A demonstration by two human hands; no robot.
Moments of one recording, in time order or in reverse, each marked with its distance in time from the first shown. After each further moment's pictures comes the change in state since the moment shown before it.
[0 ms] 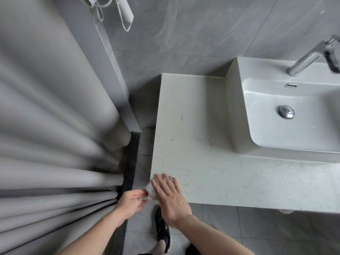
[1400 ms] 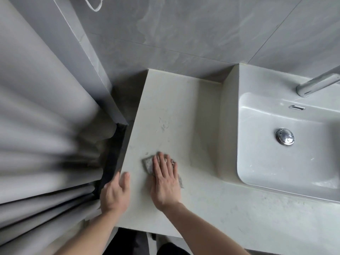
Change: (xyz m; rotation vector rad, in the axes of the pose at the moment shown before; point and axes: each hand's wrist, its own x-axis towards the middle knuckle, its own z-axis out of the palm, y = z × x) left_hand 0.059 0.093 0.080 0.545 0.744 0.193; right_hand 0.077 0.109 -0.067 0.035 0.149 0.190
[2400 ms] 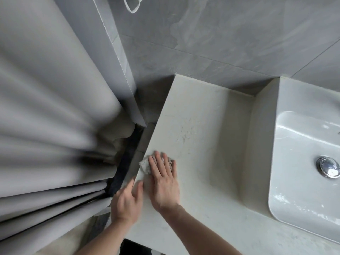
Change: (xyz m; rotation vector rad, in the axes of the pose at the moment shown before) left_hand 0.001 0.002 -0.002 0.019 0.045 0.021; right_hand 0.052 -0.039 0.003 0.077 -0.008 -0.204
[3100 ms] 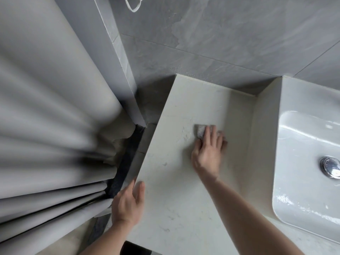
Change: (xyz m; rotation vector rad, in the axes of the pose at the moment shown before) left_hand -0.001 0.002 0.002 0.026 -0.043 -0.049; right_hand 0.069 0.119 -0.059 -0.136 0.300 0.480
